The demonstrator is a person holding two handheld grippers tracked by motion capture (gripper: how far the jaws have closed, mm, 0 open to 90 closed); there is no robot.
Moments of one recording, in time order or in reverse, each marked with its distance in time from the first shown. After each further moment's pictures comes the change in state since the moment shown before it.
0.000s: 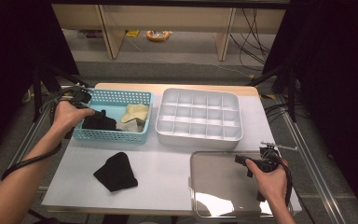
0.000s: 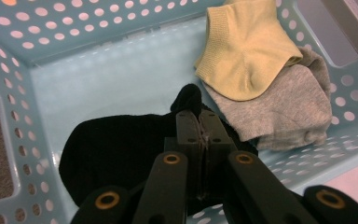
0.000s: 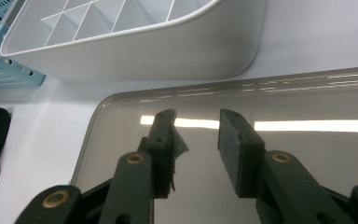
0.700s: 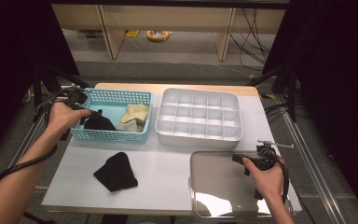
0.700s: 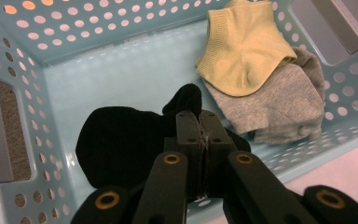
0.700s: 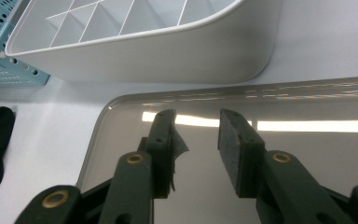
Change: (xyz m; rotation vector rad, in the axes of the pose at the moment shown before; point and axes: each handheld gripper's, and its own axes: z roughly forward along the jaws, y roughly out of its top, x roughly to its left) left arm 0.000 -0.006 -0.014 -0.017 0.008 0.008; right arm 0.004 0.004 0.008 -0.002 0.020 -0.026
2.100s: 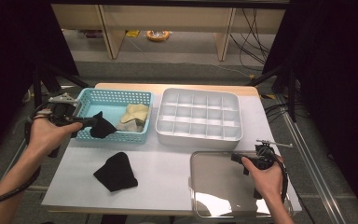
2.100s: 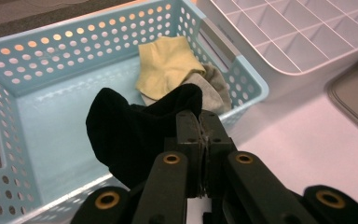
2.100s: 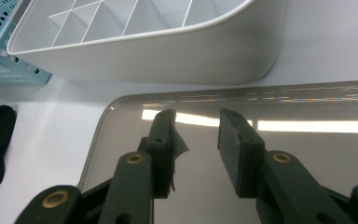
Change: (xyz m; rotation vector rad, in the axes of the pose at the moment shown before) left arm -0.049 -0.043 -0.069 -0.188 -0.098 0.109; right arm 0.004 0.001 0.001 0.010 -0.007 -0.003
